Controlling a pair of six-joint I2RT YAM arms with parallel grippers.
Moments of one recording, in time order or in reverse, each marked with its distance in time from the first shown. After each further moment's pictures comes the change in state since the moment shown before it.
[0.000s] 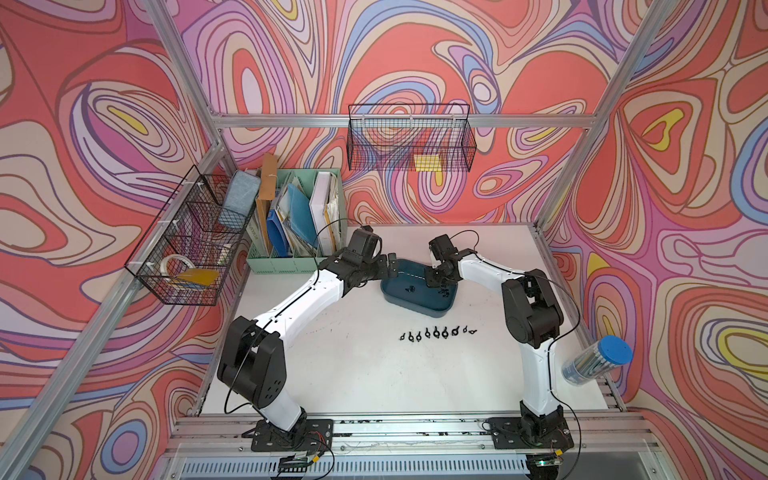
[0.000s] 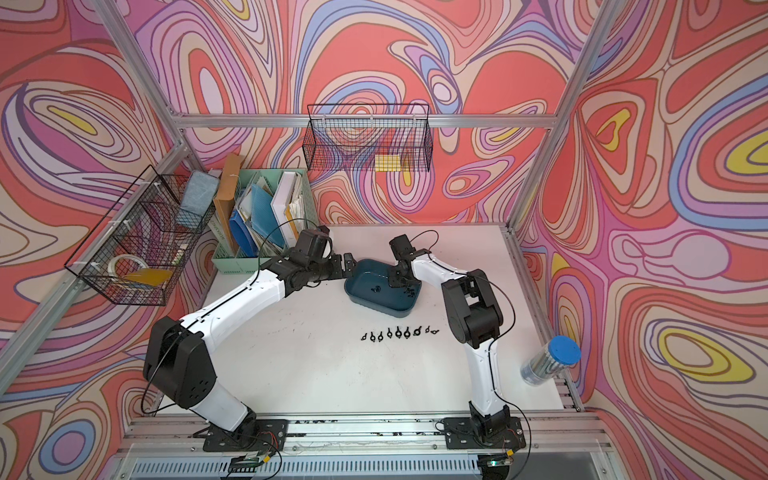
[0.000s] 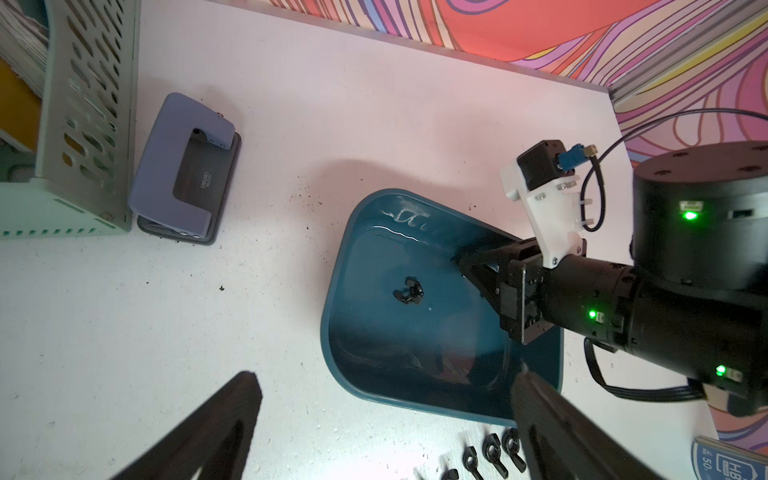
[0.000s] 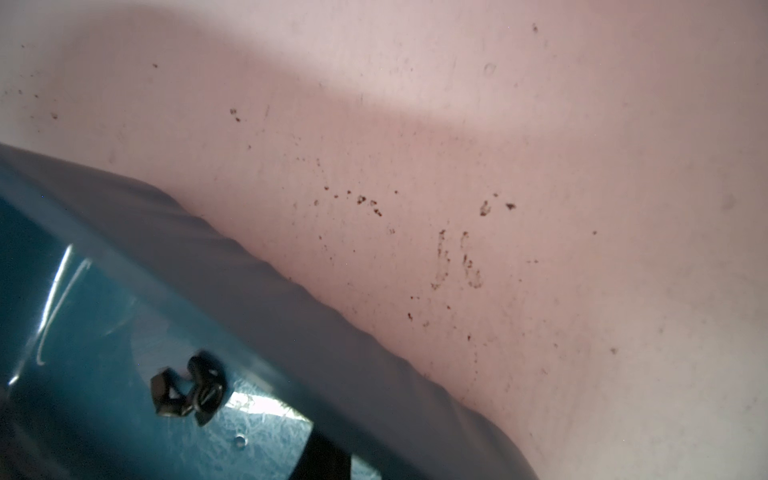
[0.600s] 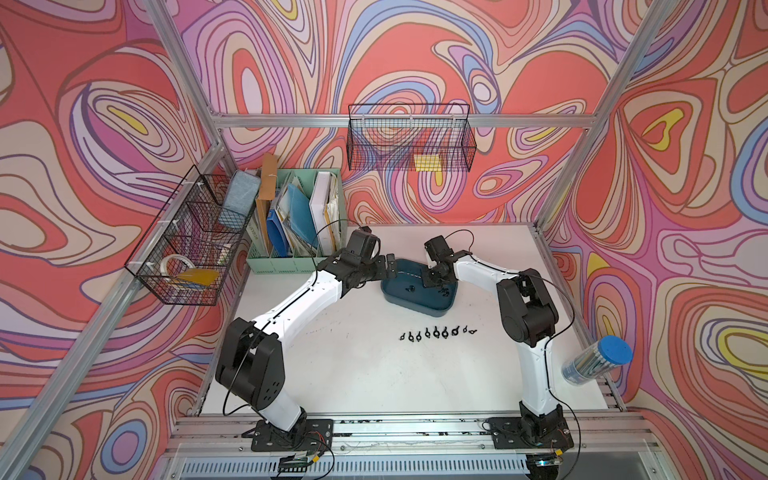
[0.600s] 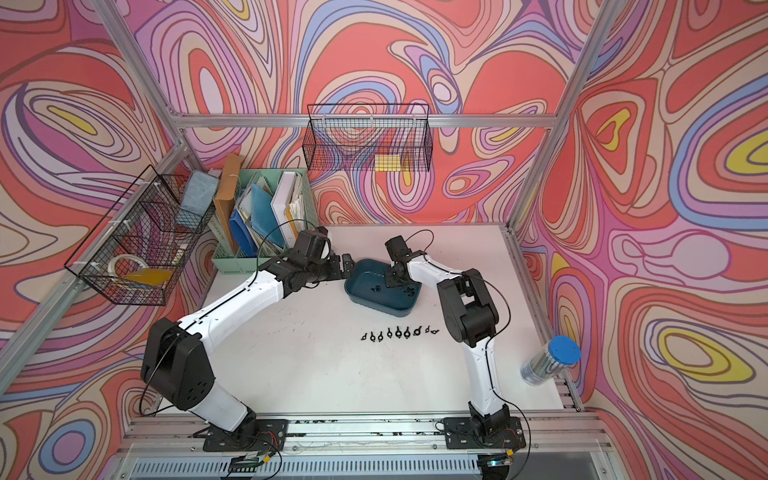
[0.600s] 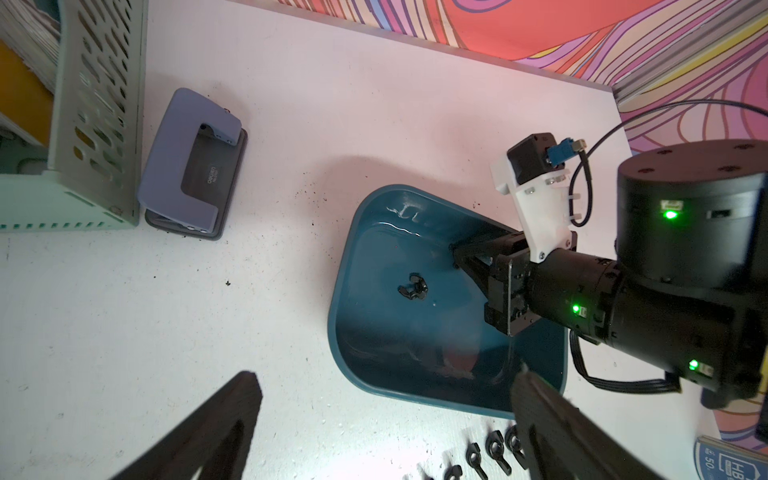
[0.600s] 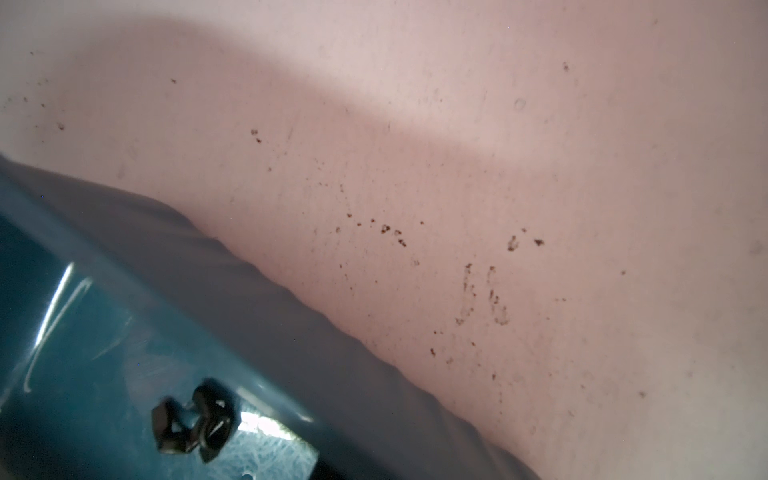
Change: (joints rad) left arm 0.004 -0.013 -0.016 0.000 0.002 0.000; right arm 0.023 0.023 0.005 0.050 0.029 -0.021
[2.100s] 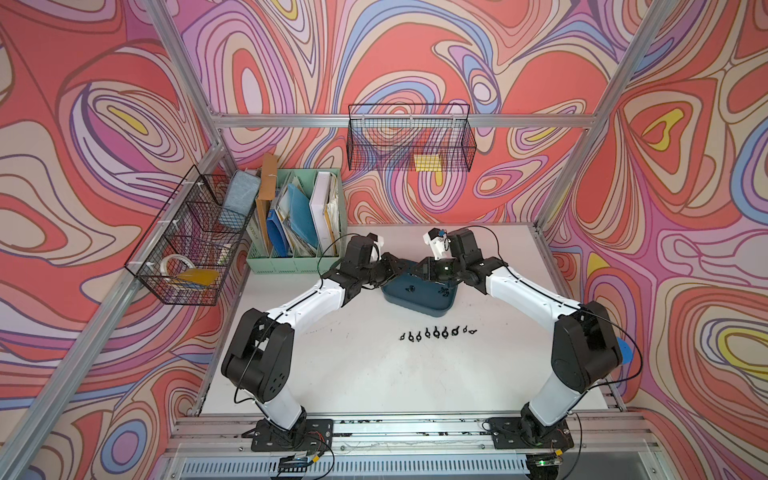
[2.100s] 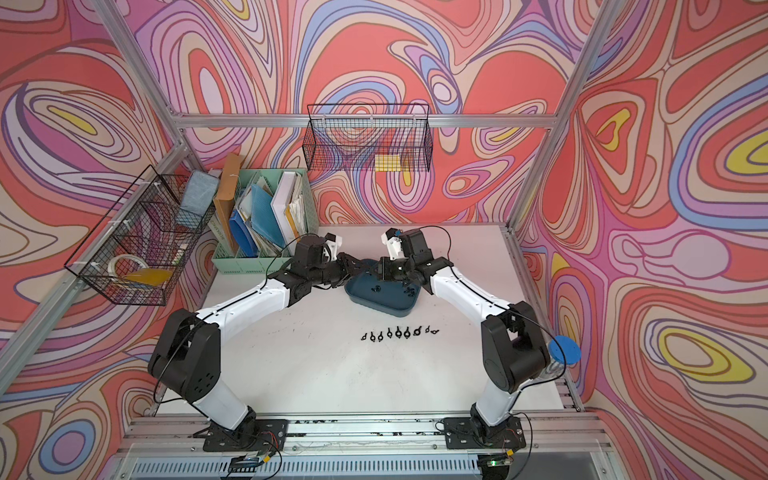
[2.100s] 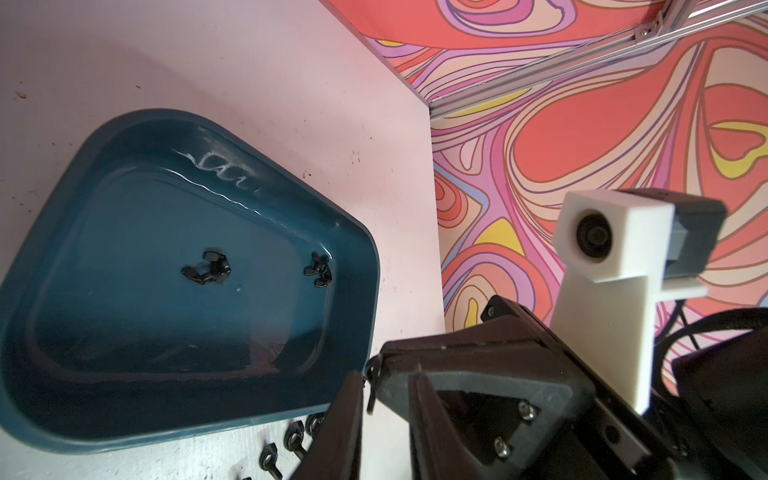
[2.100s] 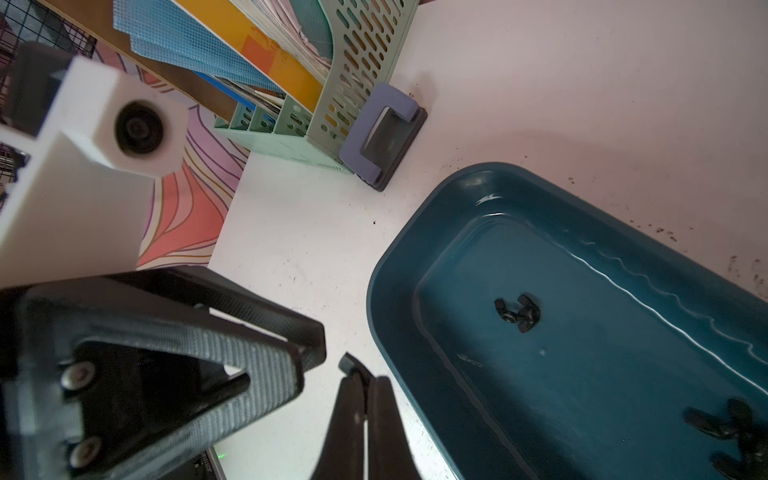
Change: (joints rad) left arm 0.024 0.051 -0.167 0.493 0.472 -0.464; right arm 0.022 -0.460 -0.291 0.240 -0.500 0.199
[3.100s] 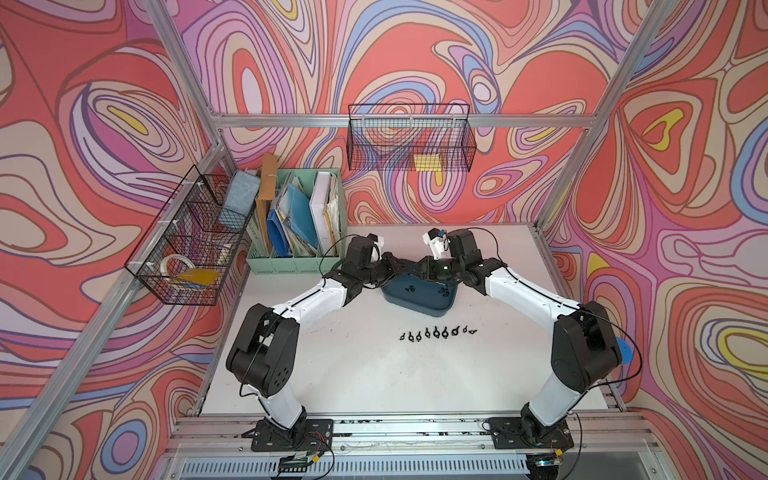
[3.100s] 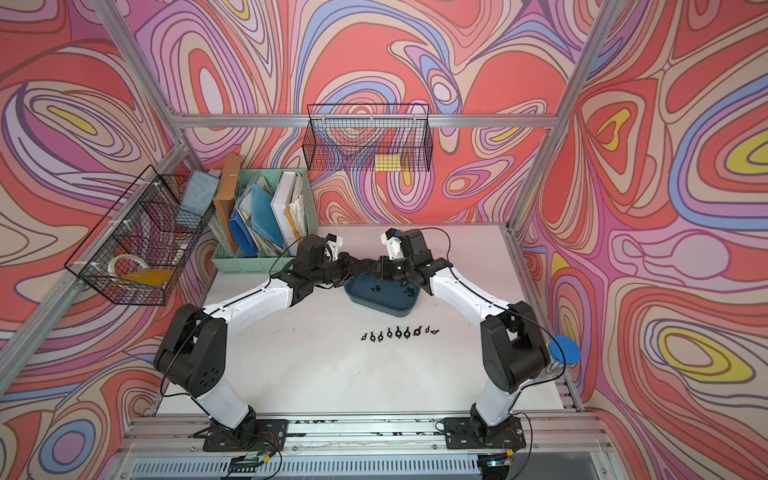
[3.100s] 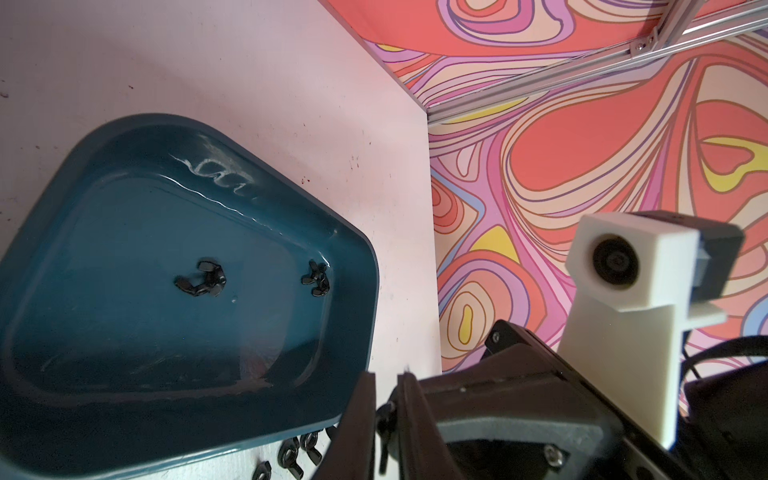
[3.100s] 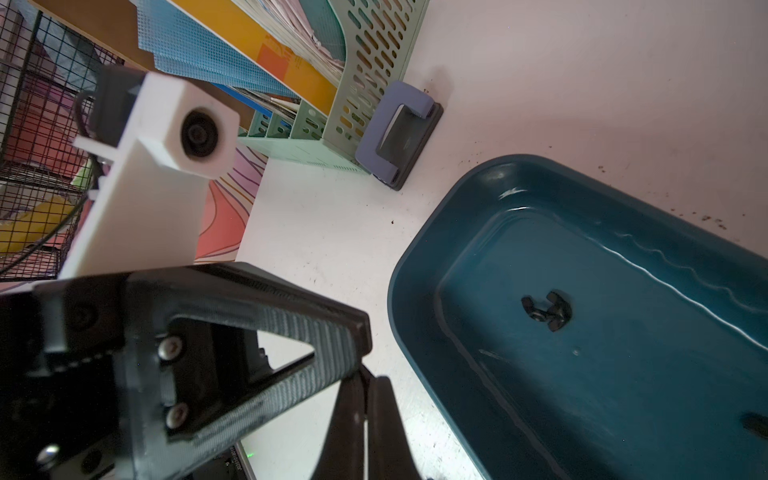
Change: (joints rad) left arm 0.002 0.041 -0.006 0.061 0.010 -0.032; right arm 0.008 0.000 -0.013 0.041 -0.038 0.079
